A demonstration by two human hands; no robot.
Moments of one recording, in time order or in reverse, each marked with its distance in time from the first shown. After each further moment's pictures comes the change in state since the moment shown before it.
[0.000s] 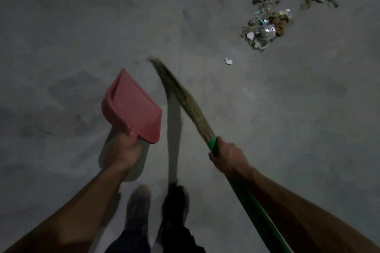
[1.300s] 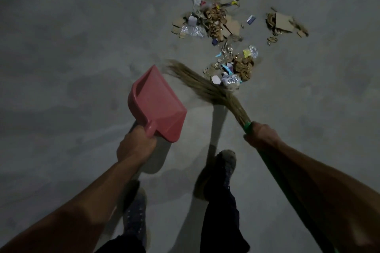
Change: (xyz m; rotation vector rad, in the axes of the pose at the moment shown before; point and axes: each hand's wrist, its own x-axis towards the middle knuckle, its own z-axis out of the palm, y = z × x) left_hand 0.174 0.435 0.037 0.162 -0.103 0.194; right_hand 0.303 0.187 -0.363 -0.059 0.034 0.294
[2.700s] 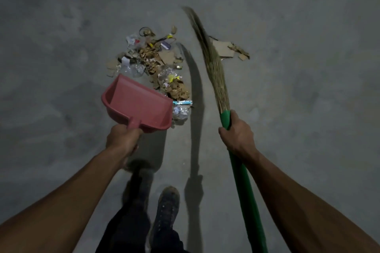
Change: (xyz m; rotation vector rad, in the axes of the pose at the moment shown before) left_hand 0.029 0.316 0.062 -0.525 0.040 -0.086; right_hand 0.092 0.166 -0.174 0.567 0.310 -0.034
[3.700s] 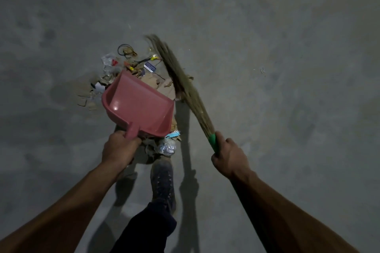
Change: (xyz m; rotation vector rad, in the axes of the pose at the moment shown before) left_hand 0.120 0.151 0.079 0.215 -0.064 0.042; right_hand 0.173 -0.034 -0.041 -0.351 -0.290 -0.078
